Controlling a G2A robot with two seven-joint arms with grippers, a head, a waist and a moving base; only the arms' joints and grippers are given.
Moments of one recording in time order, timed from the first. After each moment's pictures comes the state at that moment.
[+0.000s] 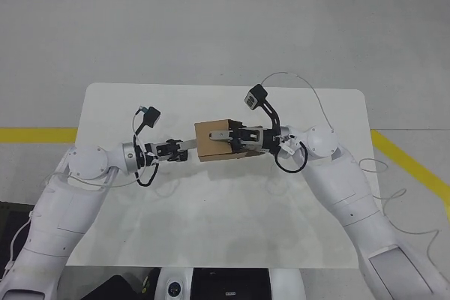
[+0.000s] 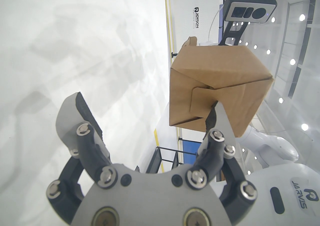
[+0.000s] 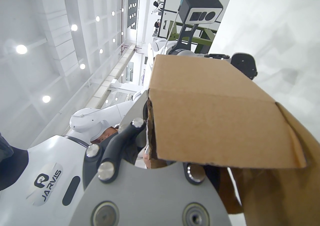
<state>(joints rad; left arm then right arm) 1.04 -0.96 -1.24 -1.51 -0.24 -0.14 -1.02 -0.72 -1.33 0.97 -1.19 0.51 -0.29 1.11</state>
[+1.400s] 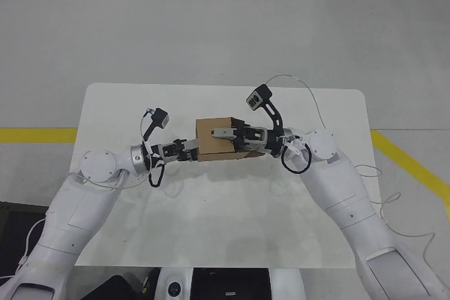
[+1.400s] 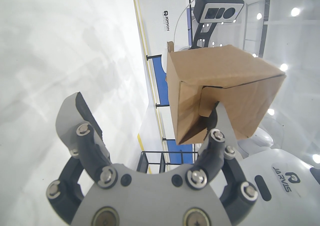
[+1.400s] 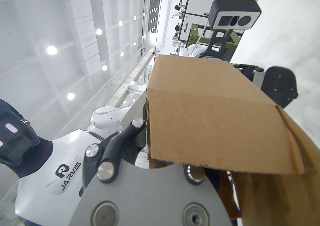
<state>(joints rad) 1.01 -1.00 -1.16 -1.42 -0.40 -0.29 -0.99 -0.75 -1.34 0.99 -1.17 0.64 -0.32 1.16</state>
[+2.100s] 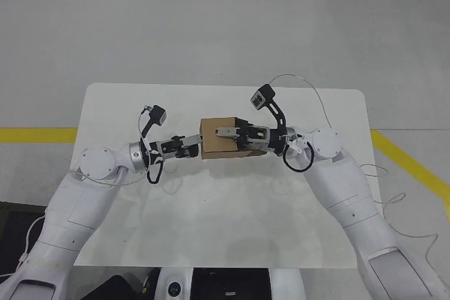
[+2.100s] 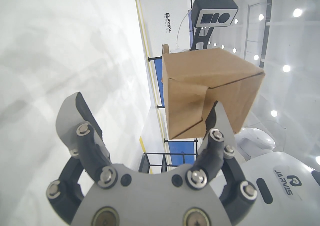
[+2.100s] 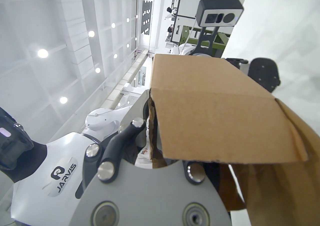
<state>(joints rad) 0.99 -1.00 -1.18 -1.39 -0.36 -0.28 -0.99 -0.74 -1.33 1.02 -1.15 0.56 -0.30 1.16</state>
